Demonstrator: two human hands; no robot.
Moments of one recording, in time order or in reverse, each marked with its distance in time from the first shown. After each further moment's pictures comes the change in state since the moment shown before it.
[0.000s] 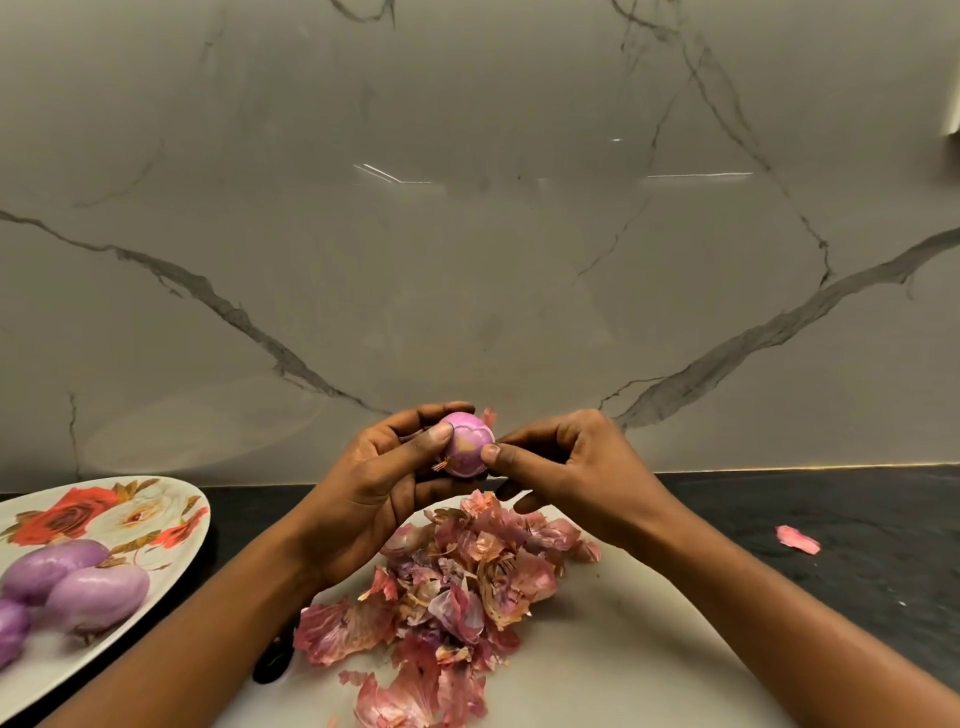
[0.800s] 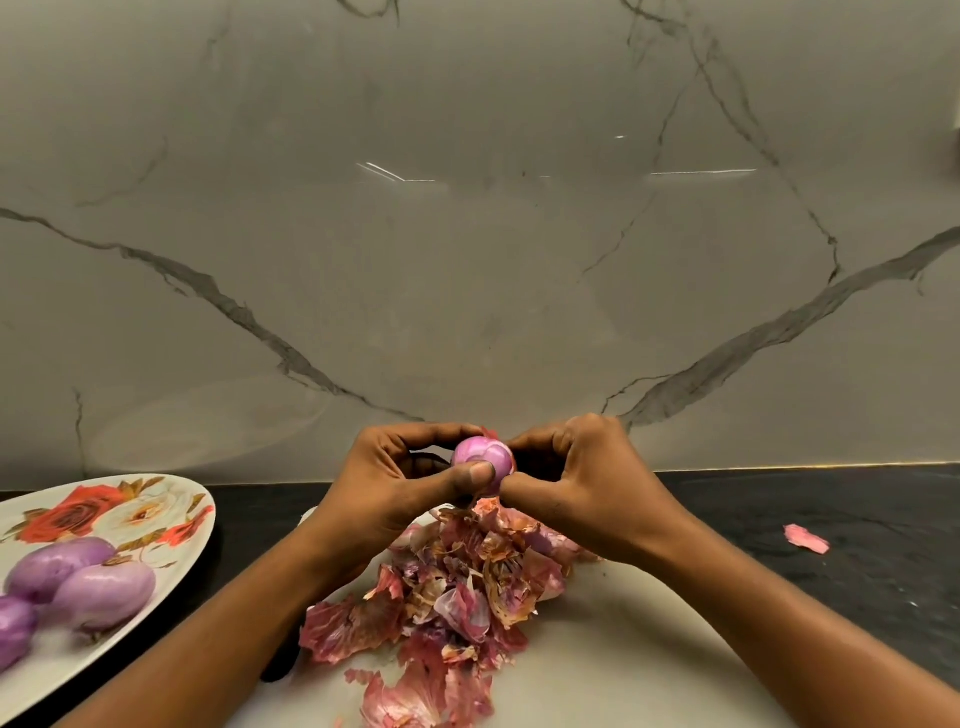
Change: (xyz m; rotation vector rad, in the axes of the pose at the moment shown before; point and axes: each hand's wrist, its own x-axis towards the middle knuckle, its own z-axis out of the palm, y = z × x) left_hand -0.006 -0.004 0.008 0.467 0.090 0.157; right_hand -0.005 0.005 0.005 -0.182 0.013 -0.135
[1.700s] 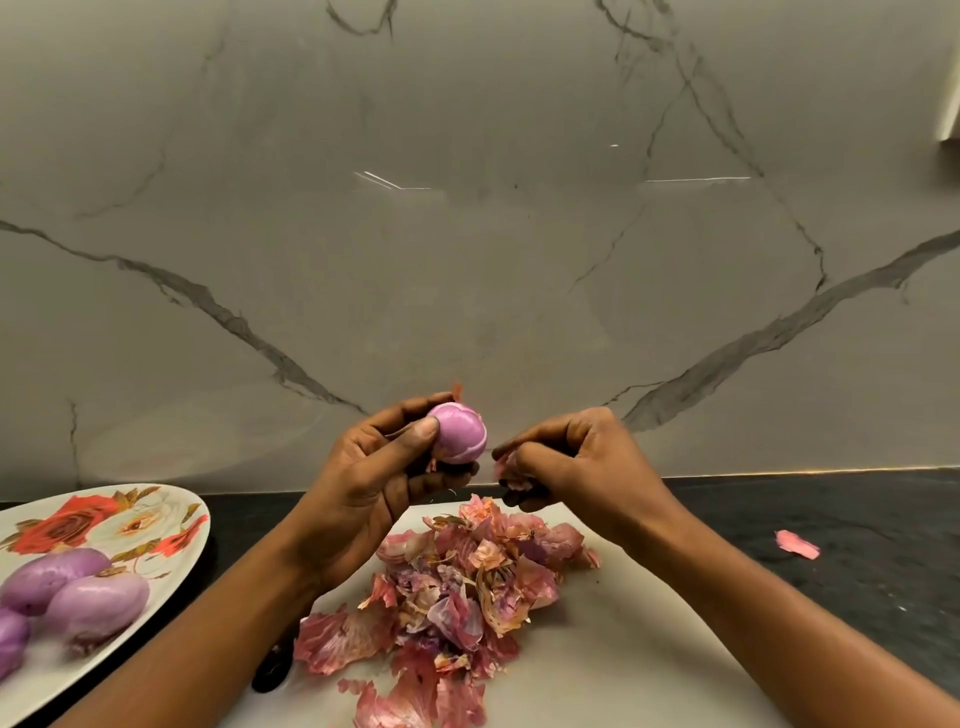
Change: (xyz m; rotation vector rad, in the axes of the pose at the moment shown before) left_hand 0.006 0.001 -0.011 -0.454 -0.036 -0.056; right_hand 0.007 -0.002 -0.006 0.275 0.082 0.216
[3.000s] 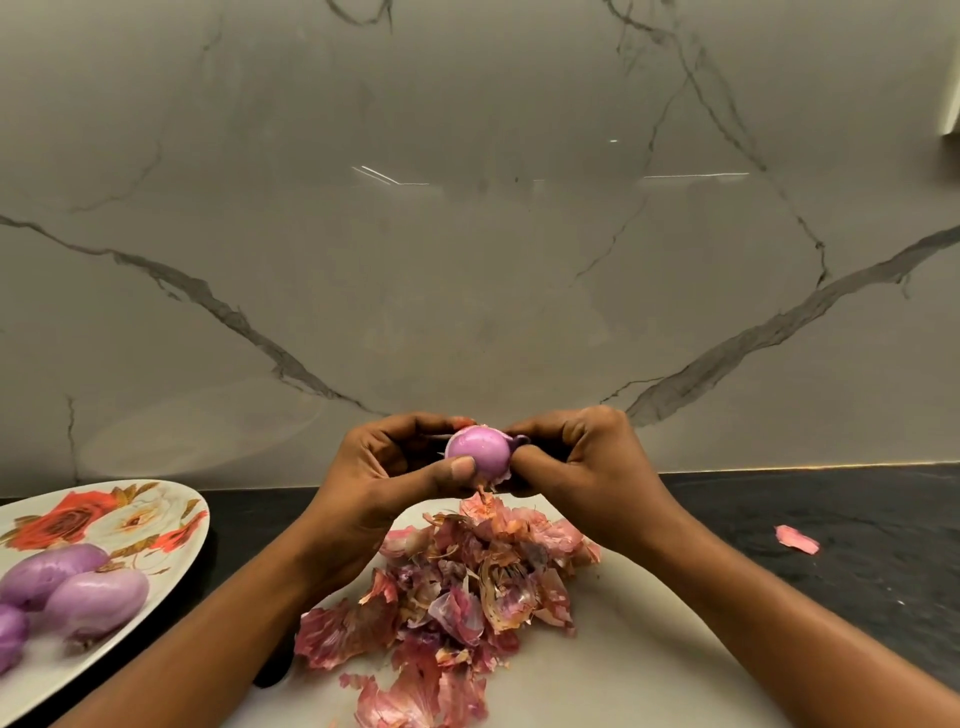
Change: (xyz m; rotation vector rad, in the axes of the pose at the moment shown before) left_hand -0.008 -0.001 0.010 0.264 0.001 0.086; right_hand -0.003 0.006 0.002 -0.187 0.038 -0.247
